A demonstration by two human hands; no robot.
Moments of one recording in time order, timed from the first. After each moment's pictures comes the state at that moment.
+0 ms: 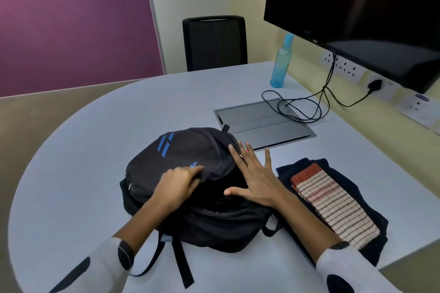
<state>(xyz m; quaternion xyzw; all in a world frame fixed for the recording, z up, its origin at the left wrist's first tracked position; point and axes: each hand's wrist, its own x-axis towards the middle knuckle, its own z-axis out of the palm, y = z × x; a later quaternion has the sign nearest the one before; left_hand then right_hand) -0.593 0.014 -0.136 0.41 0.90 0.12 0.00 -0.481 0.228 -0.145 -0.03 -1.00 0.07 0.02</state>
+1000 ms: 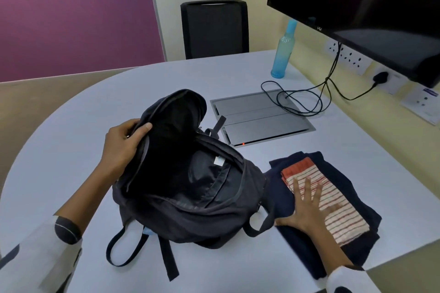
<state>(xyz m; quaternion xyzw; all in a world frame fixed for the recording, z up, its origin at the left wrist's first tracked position) -0.638 -0.013 -0.088 0.15 0.82 0.55 0.02 -0.380 0.327 -0.249 -0.38 -0.90 0.12 -0.19</state>
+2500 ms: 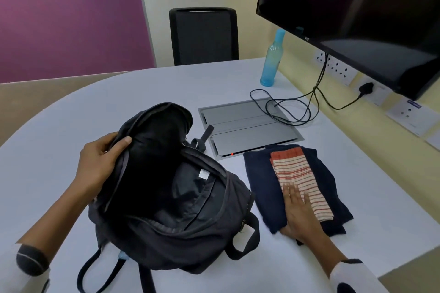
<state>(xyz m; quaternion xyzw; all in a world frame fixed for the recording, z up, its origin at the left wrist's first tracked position) -0.650 -0.003 -0.102 0.12 0.81 0.57 0.03 -0.388 0.374 -0.270 -0.25 -0.96 0.04 -0.12</state>
